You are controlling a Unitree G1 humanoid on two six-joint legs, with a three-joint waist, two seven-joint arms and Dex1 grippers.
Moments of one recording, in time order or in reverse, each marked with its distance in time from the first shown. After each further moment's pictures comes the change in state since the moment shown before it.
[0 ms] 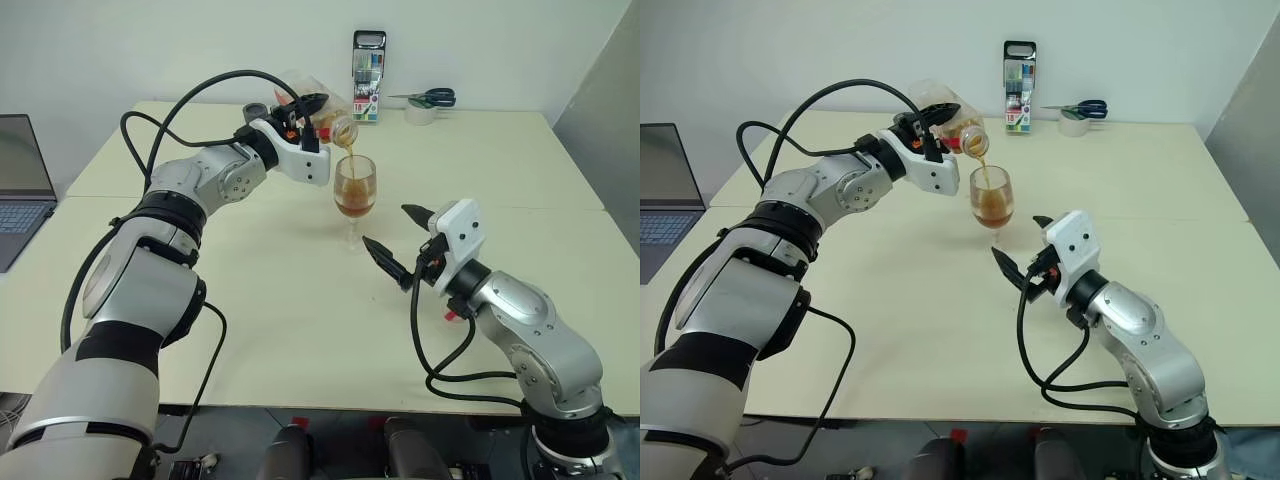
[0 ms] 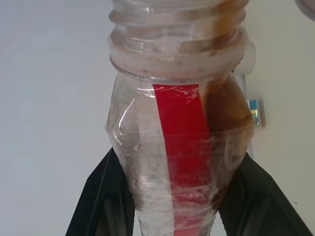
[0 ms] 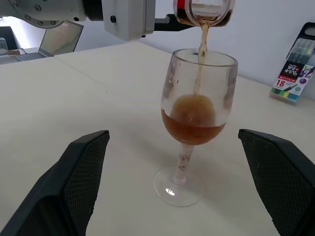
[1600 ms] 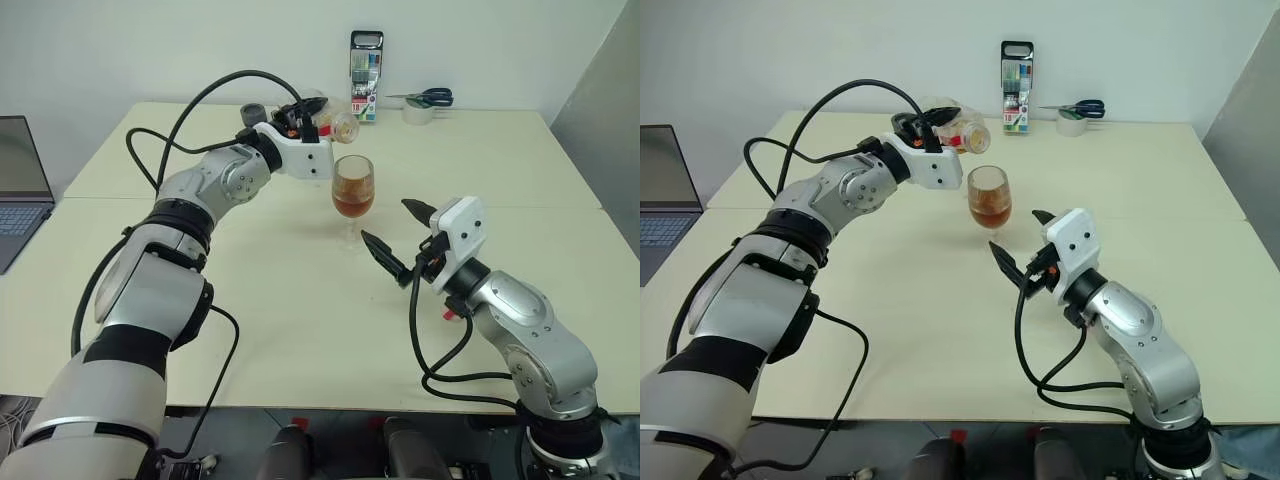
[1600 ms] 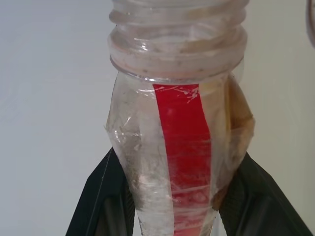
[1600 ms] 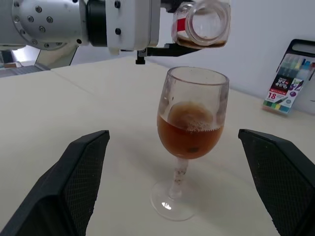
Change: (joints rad) left arm 0.057 -0.052 0.112 -0.005 -0.213 0.009 -0.215; right arm -0.007 0.038 0.001 0.001 -0.031 -0.058 -0.008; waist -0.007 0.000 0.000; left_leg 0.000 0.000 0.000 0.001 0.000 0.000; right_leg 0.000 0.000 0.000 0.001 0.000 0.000
